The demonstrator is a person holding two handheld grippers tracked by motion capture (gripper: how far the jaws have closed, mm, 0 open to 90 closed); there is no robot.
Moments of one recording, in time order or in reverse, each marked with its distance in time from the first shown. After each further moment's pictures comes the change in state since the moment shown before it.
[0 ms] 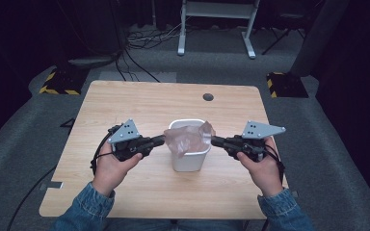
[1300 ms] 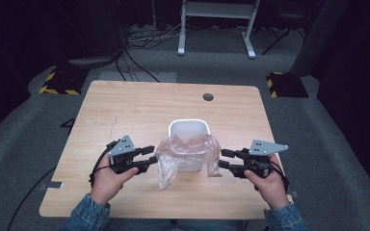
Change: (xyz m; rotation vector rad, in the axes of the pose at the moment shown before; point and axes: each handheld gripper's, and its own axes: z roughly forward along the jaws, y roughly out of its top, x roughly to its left) left arm 0.015 -0.063 0.004 0.077 0.065 -0.075; right arm -0.008 -0.068 -0.011 0.027 0.025 0.086
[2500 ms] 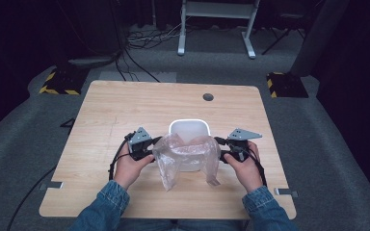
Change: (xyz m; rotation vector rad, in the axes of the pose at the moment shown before) left arm 0.026 -0.007 0.070 -0.010 0.059 -0.060; right arm -0.041 -0.012 0.068 0.093 -0.237 0.086
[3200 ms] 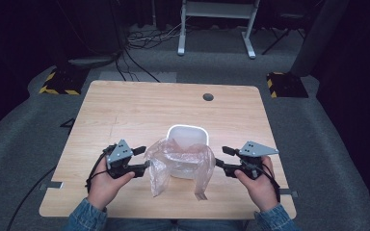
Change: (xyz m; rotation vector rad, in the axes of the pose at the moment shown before) left arm -0.021 -0.008 -0.084 0.028 0.045 0.117; right arm 0.037 -0.003 -0.061 -0.044 0.013 -0.069
